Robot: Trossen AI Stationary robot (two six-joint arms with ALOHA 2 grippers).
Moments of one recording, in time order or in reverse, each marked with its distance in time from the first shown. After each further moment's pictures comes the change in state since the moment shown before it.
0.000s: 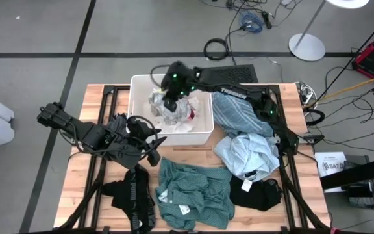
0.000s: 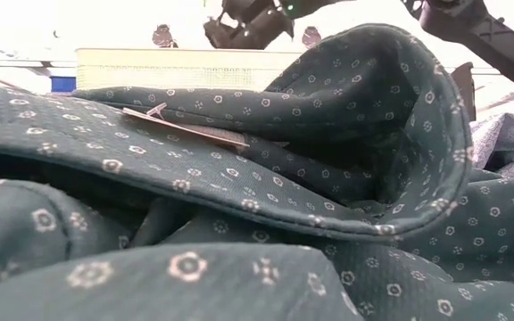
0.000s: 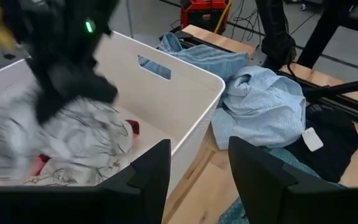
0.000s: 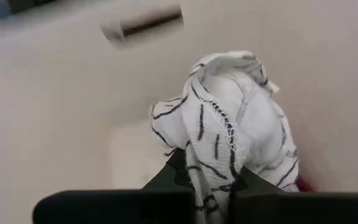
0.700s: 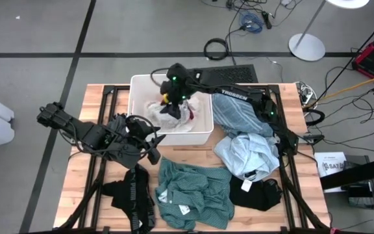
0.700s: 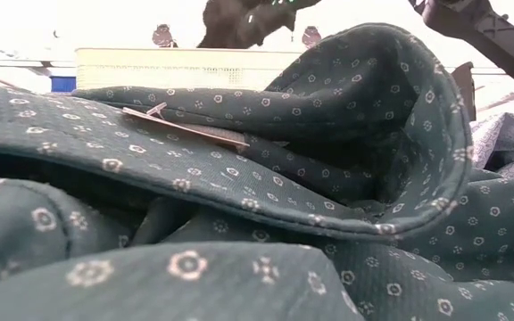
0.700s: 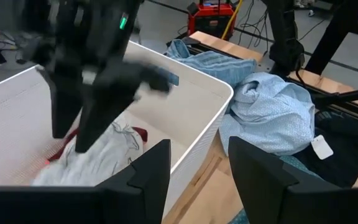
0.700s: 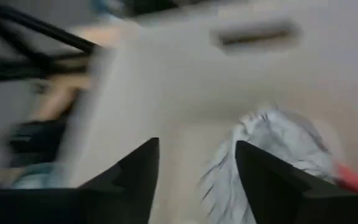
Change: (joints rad) left arm 0.003 0.000 0.000 -0.003 -0.037 0.000; right arm 0.029 -0.036 0.003 0.004 -0.302 -0.131
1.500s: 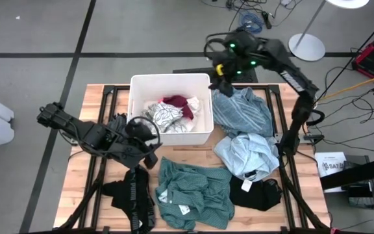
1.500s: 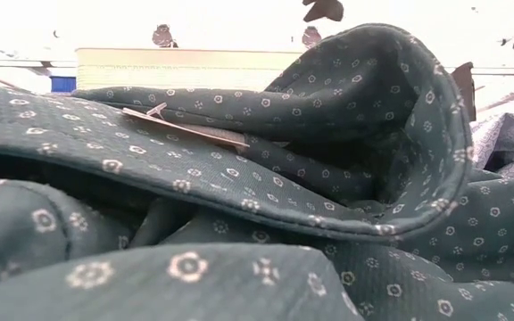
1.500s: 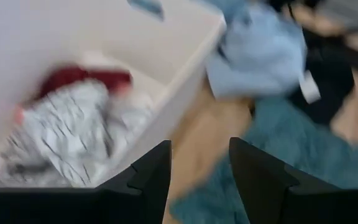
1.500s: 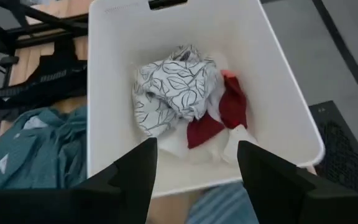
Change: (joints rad) left arm 0.013 0.004 0.000 -0.161 0.262 -0.112; right arm -0.183 -0.458 0.001 -0.589 0.182 -0.113
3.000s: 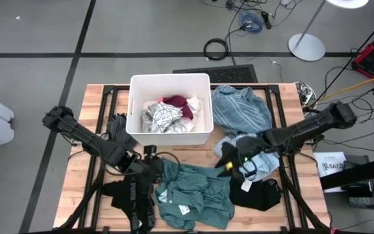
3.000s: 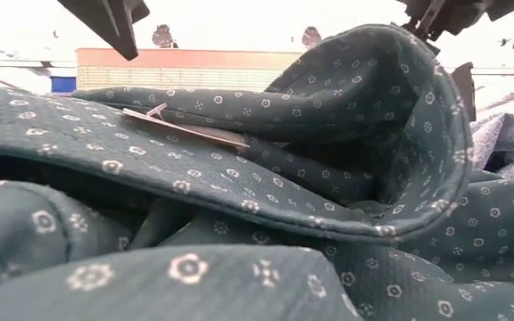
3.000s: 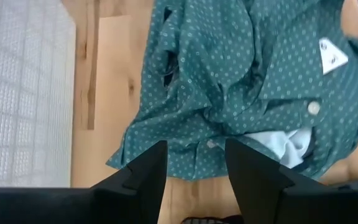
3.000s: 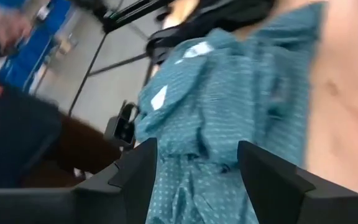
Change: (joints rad) left arm -0.042 0.113 -0.298 0.294 0.357 0.507; right arm 0.797 -0.549 -1.641 1.422 0.125 0.704
